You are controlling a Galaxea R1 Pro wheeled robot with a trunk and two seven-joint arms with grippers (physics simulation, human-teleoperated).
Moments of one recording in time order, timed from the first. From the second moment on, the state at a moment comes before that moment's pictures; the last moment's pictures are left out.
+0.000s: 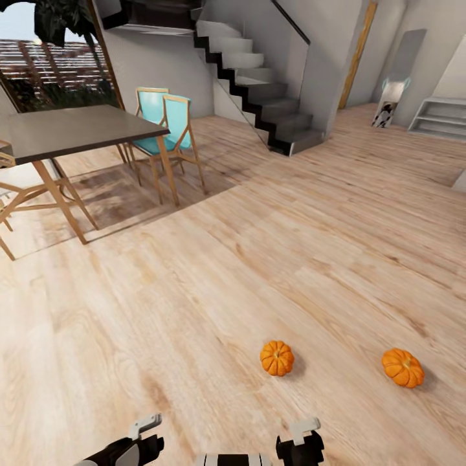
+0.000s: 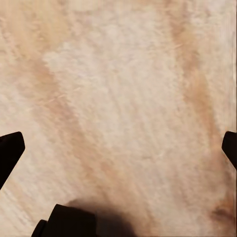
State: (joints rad) left arm -0.58 0.02 -0.72 -0.02 1.05 0.09 0.08; right arm -0.52 0.12 -0.52 0.04 0.80 -0.31 -0.32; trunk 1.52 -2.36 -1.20
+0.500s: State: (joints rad) left arm -0.58 0.01 -0.72 -0.01 1.05 0.10 0.08; right arm -0.51 0.12 -0.52 0.05 0.80 -0.31 -0.32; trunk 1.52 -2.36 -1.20
